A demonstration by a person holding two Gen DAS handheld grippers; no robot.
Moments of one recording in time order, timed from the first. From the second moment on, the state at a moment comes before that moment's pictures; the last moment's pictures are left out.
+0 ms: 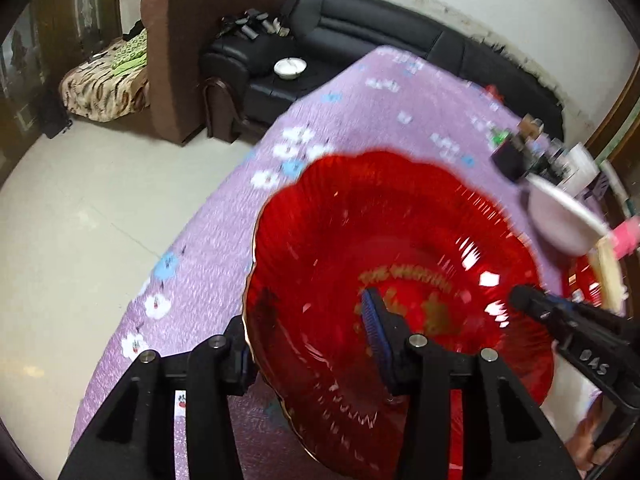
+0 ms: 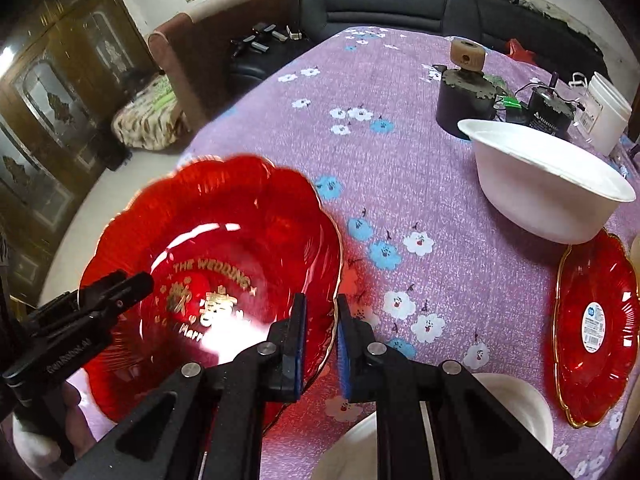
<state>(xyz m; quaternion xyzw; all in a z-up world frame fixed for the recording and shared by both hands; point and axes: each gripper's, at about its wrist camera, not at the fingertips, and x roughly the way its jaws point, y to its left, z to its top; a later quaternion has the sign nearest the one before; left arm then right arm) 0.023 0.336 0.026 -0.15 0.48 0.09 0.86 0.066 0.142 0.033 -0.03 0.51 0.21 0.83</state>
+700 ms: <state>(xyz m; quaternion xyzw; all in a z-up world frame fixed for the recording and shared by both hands) -0.093 0.275 0.101 -0.15 0.38 0.04 0.91 -0.030 -0.042 0.068 0.11 0.47 0.16 0.86</state>
